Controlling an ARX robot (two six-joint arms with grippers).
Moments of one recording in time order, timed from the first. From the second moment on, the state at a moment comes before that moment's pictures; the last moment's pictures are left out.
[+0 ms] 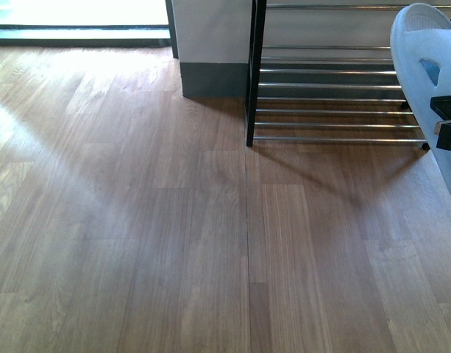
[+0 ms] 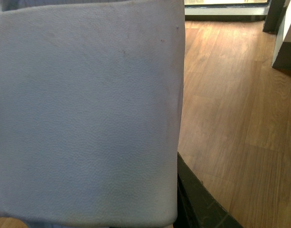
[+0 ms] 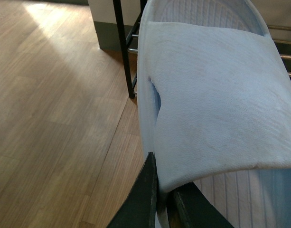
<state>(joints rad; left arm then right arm) -0.44 0.97 0.50 -0.06 -0.82 -0.23 0.11 1.66 0.47 0.82 -0.14 -0.05</state>
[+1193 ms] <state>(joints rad) -0.44 0.97 0.50 -0.06 -0.82 -0.23 0.11 1.66 0.47 0.82 -0.14 -0.05</state>
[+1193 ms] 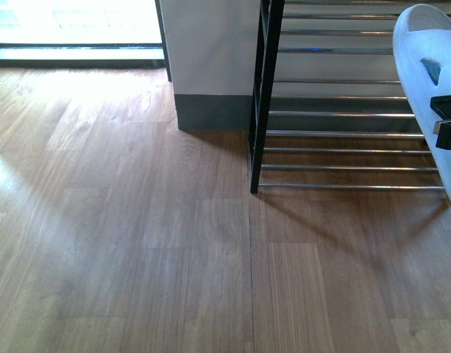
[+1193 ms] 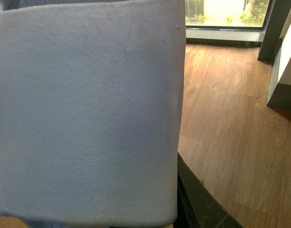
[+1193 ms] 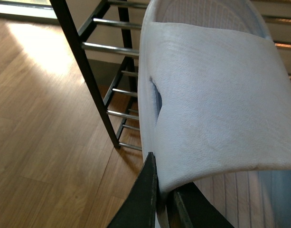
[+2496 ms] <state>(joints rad) -0.44 0.97 0.50 -0.06 -0.82 -0.23 0.11 1.71 0.46 0.97 -0.21 0.01</state>
